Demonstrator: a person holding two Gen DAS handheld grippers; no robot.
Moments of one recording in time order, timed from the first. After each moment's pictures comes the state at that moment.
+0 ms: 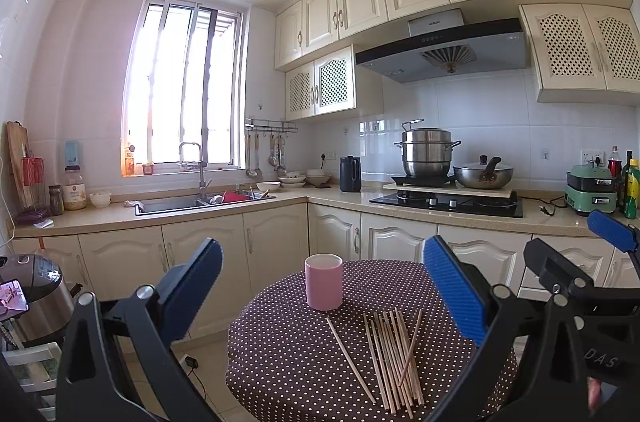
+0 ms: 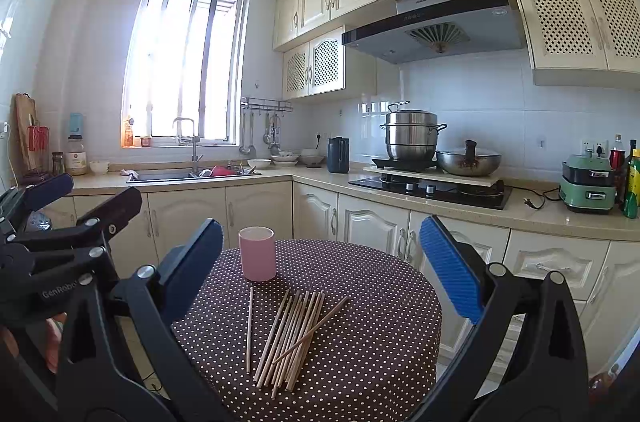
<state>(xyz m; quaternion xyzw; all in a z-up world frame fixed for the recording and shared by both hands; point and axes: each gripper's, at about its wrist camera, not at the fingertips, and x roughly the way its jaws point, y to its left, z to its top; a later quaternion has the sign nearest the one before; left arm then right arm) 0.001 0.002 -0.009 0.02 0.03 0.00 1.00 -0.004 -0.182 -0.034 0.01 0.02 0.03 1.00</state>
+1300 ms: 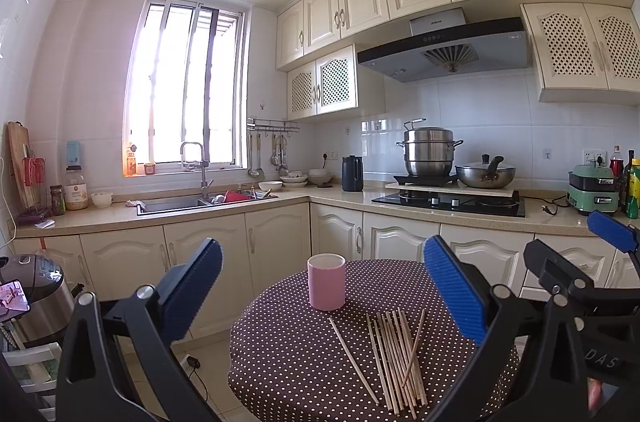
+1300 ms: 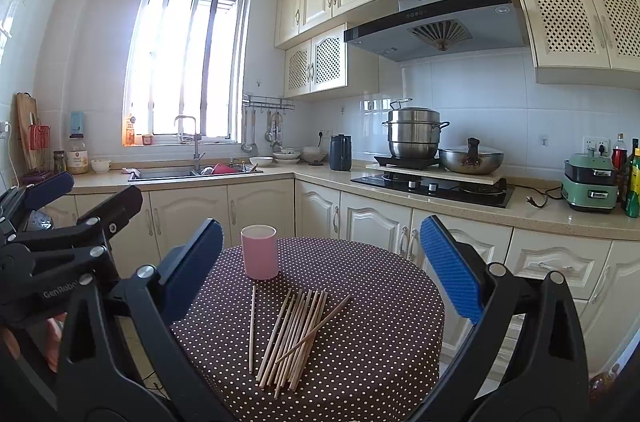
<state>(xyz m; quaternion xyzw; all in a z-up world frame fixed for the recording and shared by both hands) 0.000 0.010 -0.004 0.02 0.03 0.00 1.00 -0.001 -0.177 -0.034 0.01 0.02 0.03 1.00</state>
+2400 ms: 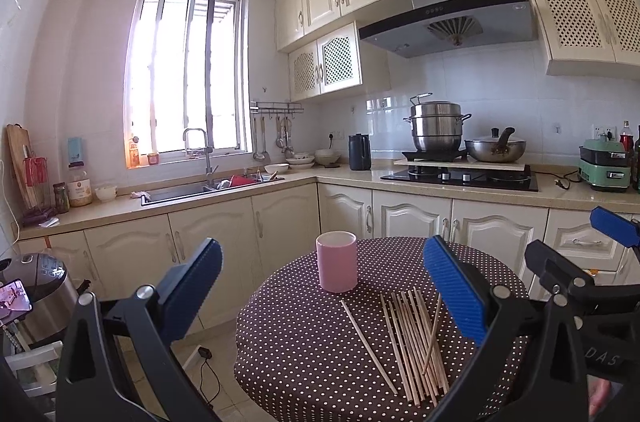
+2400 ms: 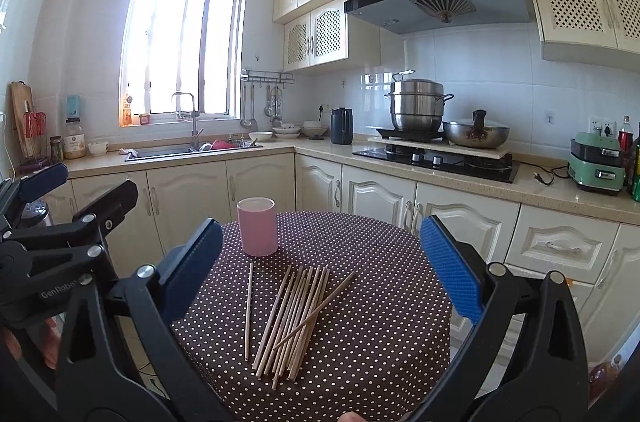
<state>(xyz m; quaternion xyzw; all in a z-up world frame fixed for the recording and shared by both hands) 0.035 0.015 -0.031 0.04 0.07 0.02 1.00 0.034 -0.172 -0.061 0.02 0.08 0.04 1.00</state>
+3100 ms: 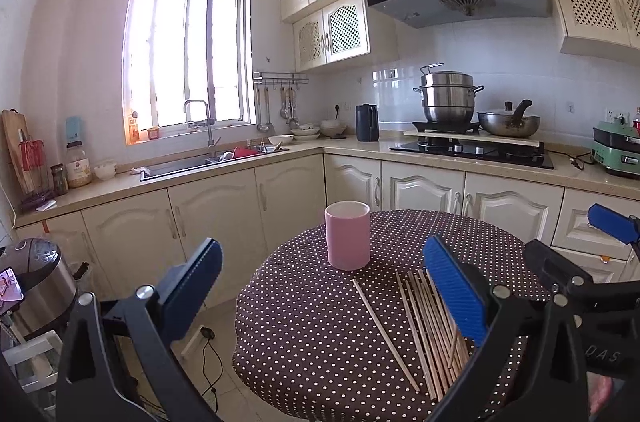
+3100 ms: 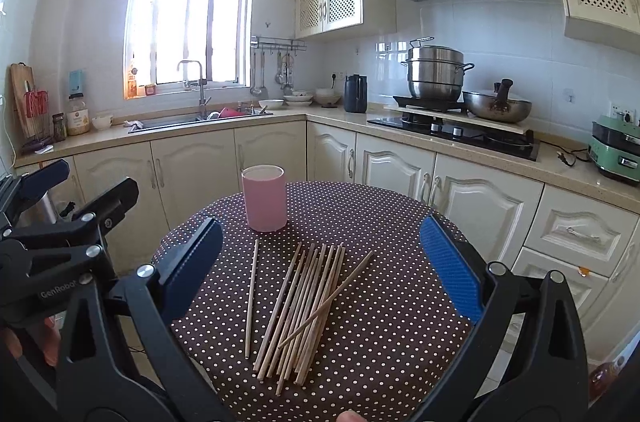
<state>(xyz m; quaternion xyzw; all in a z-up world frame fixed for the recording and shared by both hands) 0.087 0.027 -0.060 0.04 0.12 0.03 0.99 0.090 -0.162 -0.082 0.01 0.13 0.06 0.99</state>
